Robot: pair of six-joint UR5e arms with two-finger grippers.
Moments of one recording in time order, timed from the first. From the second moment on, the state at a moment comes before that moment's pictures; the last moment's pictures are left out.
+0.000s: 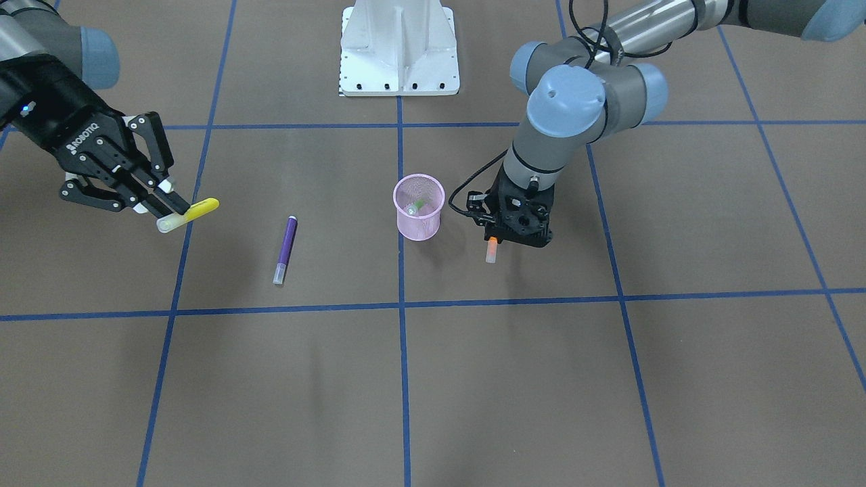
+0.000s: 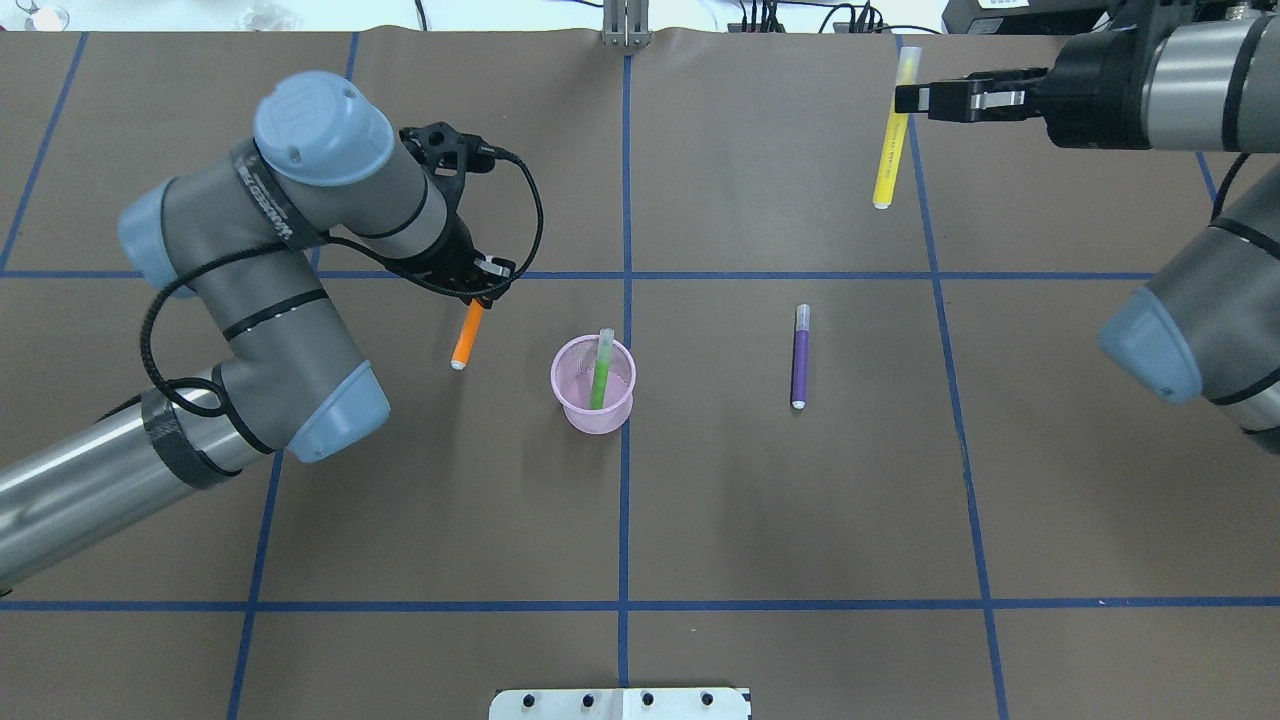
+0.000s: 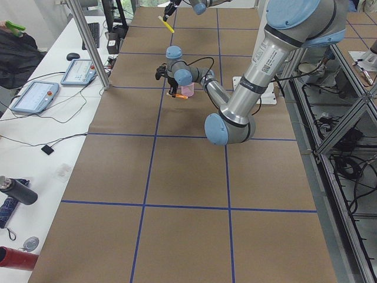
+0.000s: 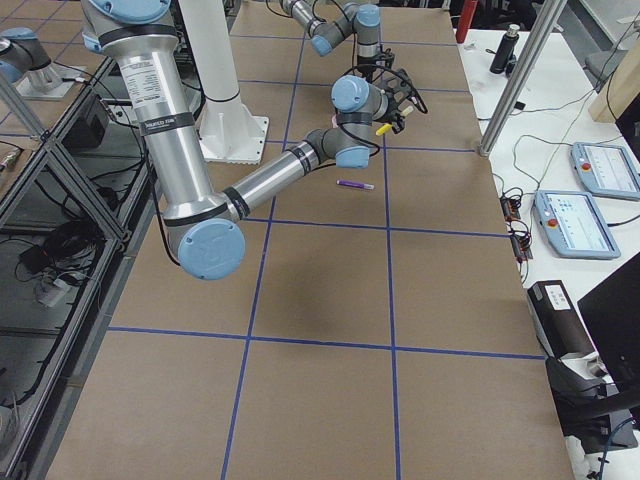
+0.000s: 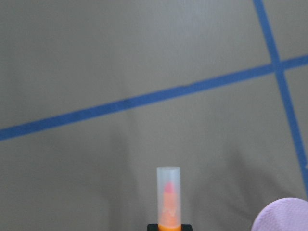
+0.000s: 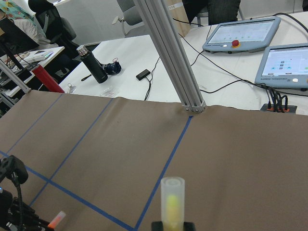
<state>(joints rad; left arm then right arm) -0.74 -2.20 -1.63 -1.74 -2.07 -0.89 0.96 -1.25 1.84 -0.58 2.00 0.99</state>
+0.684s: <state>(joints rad) -0.90 -2.15 -1.68 -1.74 -2.18 -0.88 0.56 -1.12 1.84 -0.65 1.52 0.95</state>
